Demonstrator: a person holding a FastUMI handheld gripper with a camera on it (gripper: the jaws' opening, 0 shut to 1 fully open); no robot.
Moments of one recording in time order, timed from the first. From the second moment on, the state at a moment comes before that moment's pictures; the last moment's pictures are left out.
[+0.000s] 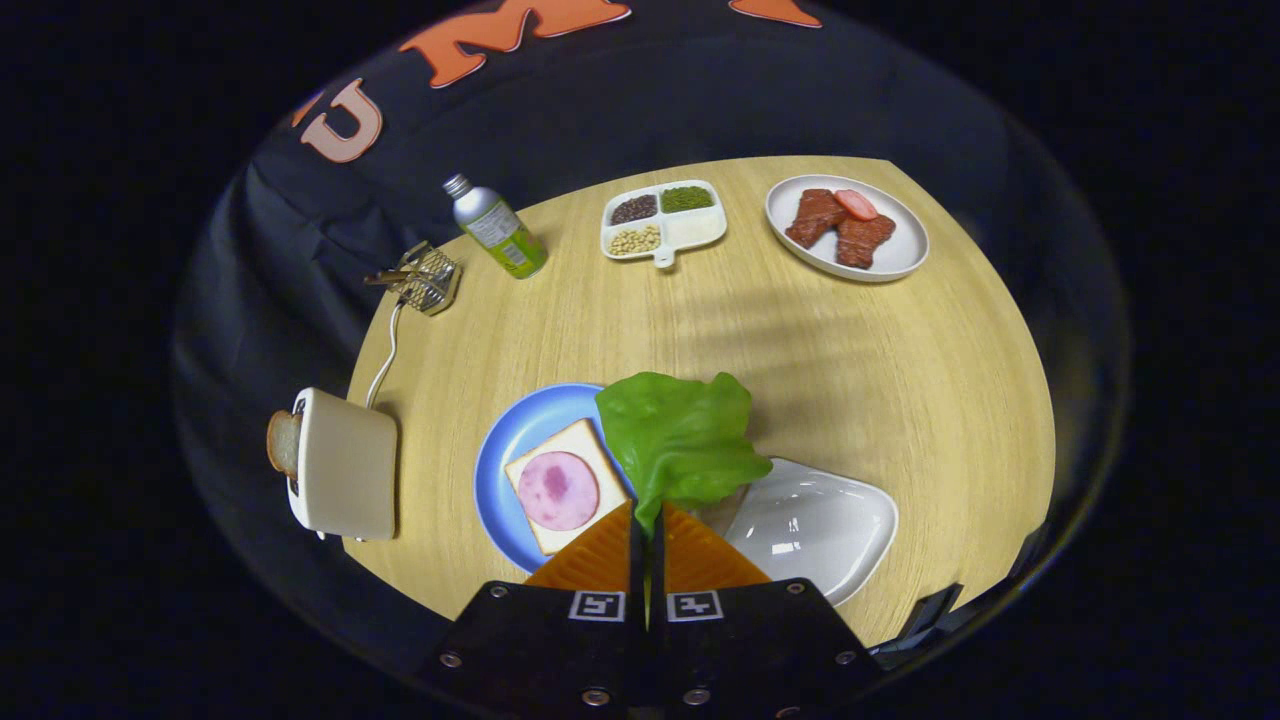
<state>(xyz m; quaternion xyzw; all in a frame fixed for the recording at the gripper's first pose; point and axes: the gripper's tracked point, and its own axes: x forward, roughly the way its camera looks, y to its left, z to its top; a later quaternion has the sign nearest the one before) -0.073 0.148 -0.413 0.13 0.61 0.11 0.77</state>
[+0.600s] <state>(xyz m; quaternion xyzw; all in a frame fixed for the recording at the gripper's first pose) -0.091 0.257 -0.423 0.09 0.64 0.22 0.73</state>
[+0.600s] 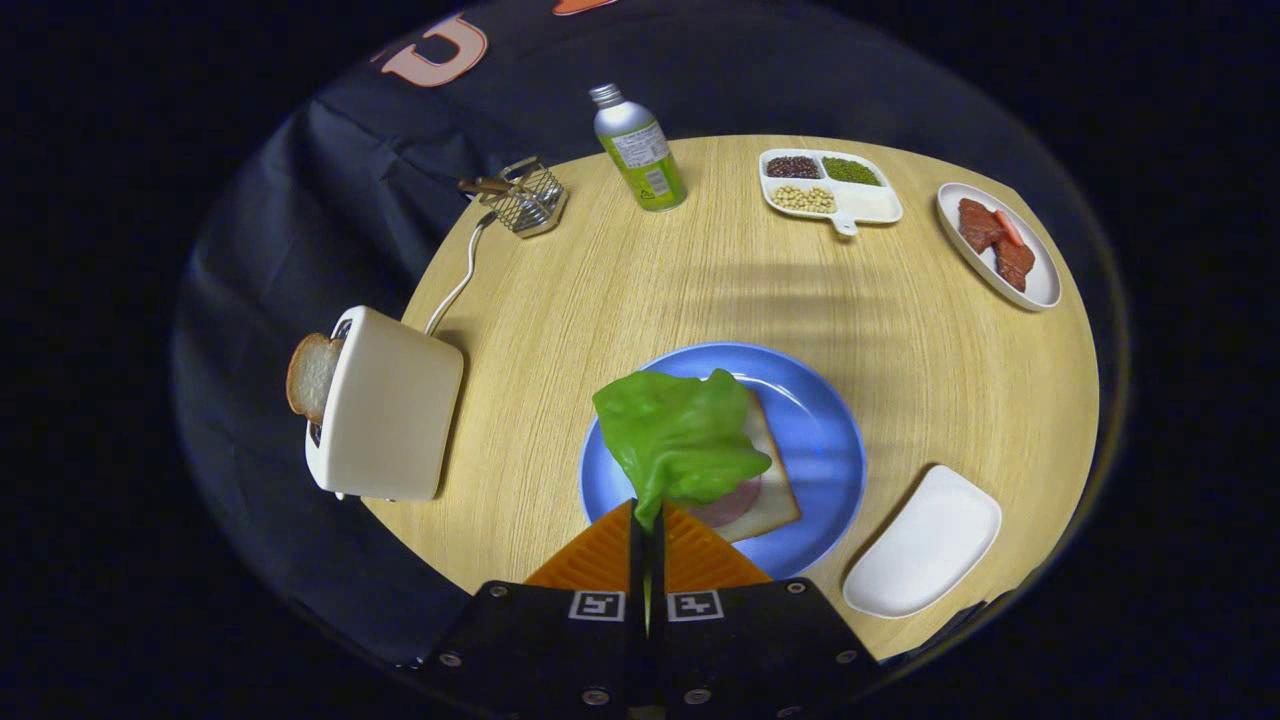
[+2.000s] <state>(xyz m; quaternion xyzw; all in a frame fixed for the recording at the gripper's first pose) -0.039 0.245 -0.383 0.02 0.59 0.14 0.79</state>
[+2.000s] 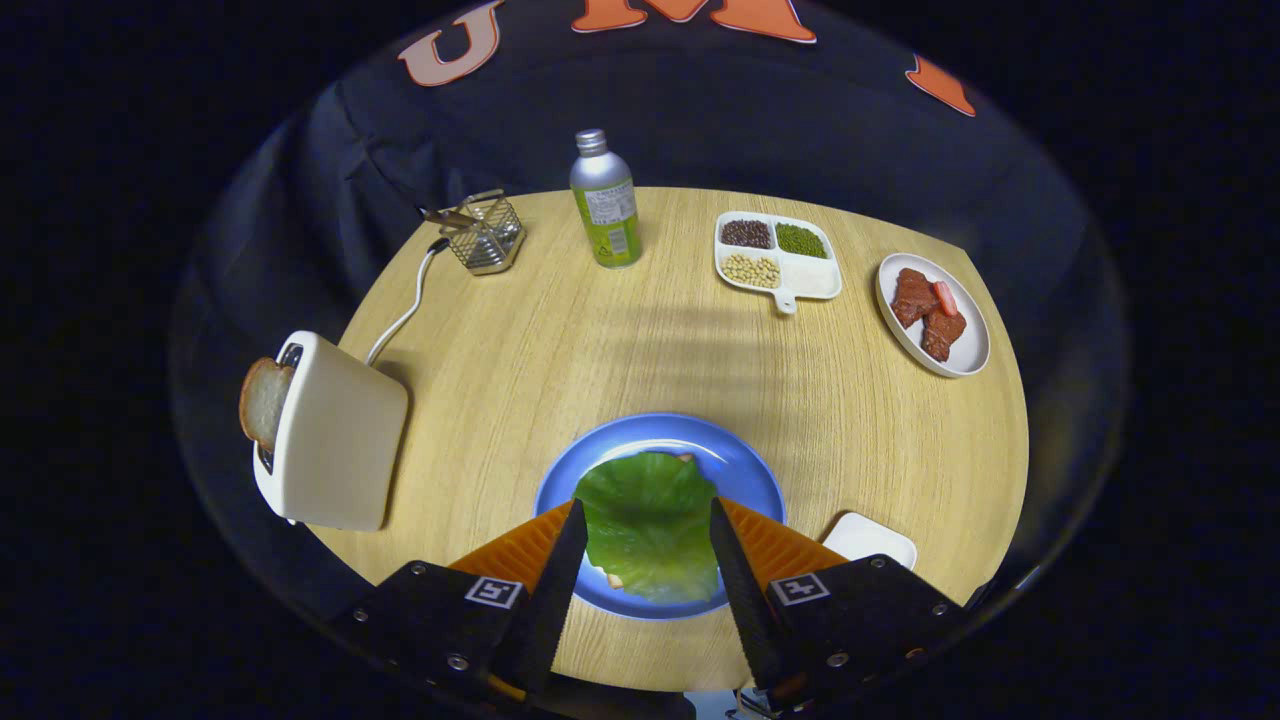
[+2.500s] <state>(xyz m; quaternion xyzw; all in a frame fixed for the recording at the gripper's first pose) -0.038 0.400 -0.274 0.07 0.58 0.23 0.78</state>
